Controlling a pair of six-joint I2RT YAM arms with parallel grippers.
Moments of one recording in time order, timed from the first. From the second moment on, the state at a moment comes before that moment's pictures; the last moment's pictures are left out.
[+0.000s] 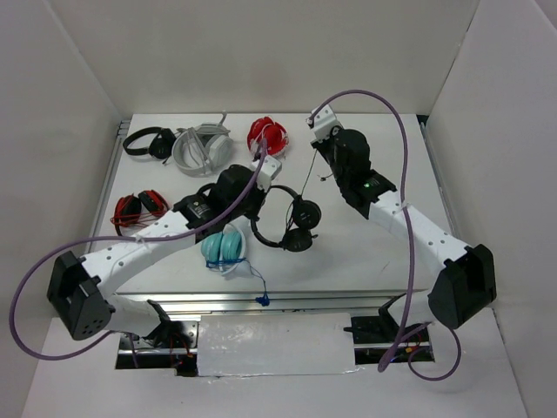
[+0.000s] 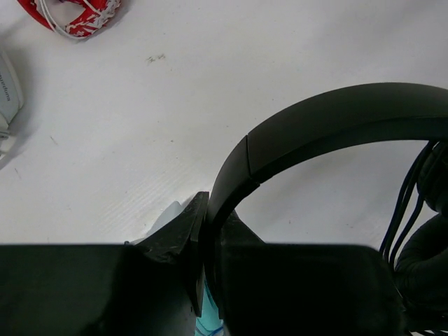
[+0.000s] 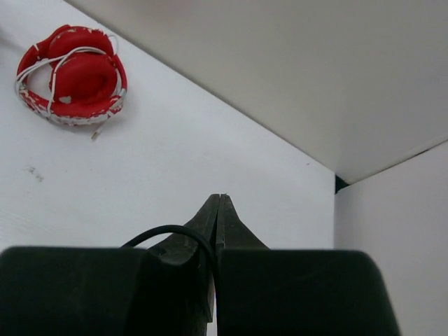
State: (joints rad) left arm -0.77 1.37 1.16 -0.36 -0.18 -0.05; right arm 0.53 1.37 1.16 0.08 0.40 -0.49
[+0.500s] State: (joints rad) left arm -0.77 1.27 1.27 -0.35 -0.02 -0.06; right arm 0.48 1.39 0.98 0.10 -0.06 -0.26
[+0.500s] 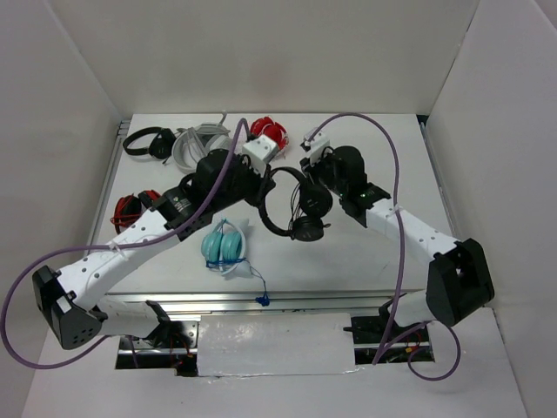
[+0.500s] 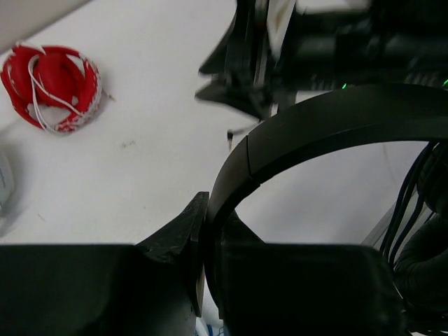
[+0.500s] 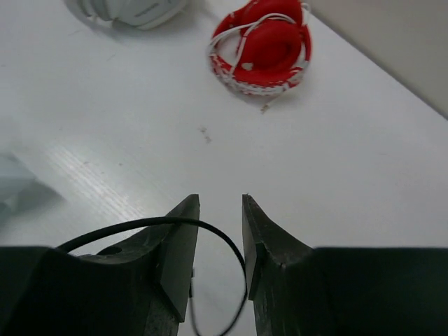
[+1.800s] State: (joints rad) left arm -0.71 1.49 1.75 -0.58 -0.68 -0.44; right arm 0.87 1.32 0.44 0.59 0.18 0.35
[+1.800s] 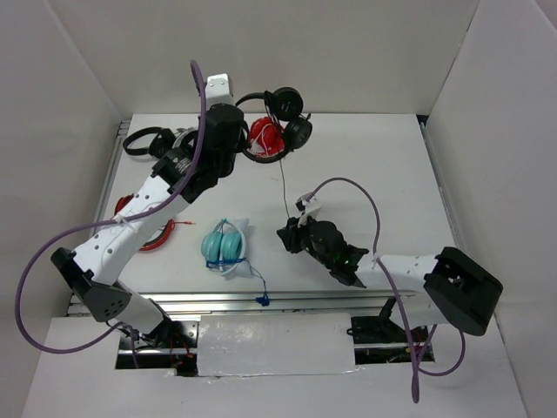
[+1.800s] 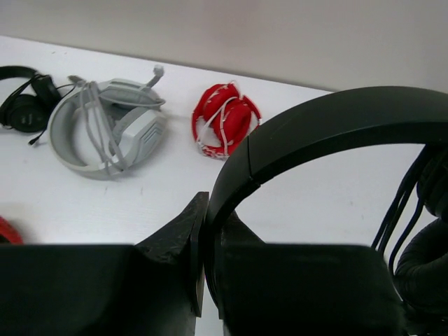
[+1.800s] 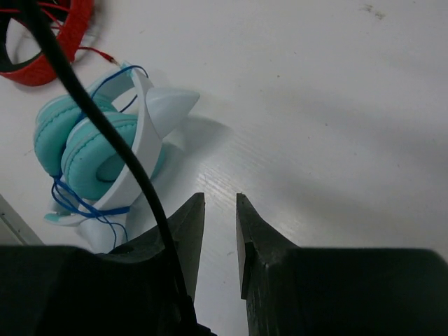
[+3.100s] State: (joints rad) left arm -0.72 1.75 1.43 -0.46 -0.45 -0.37; right arm 0.90 1.23 0.98 0.02 0.76 -0.48
